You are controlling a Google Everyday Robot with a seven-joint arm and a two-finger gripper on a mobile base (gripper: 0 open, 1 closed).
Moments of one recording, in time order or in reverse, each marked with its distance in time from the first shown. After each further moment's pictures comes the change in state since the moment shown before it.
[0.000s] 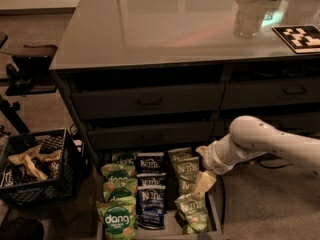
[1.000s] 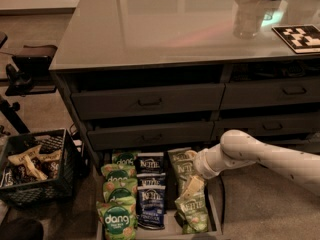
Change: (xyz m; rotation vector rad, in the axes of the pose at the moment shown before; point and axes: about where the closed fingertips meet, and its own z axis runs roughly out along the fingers) arm 0.003 -0.030 0.080 0.002 -0.138 -0.064
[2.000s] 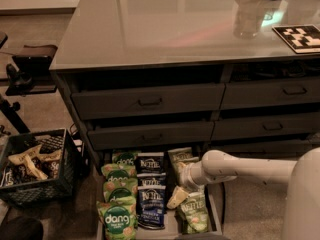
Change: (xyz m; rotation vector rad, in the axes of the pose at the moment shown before) arm 0.035 -0.009 0.097 0.068 0.027 0.052
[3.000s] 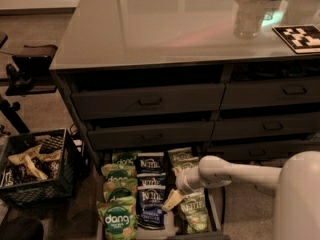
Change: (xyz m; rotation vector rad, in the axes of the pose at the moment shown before) arm 0.007 0.000 0.046 -0.037 -0.063 0.035
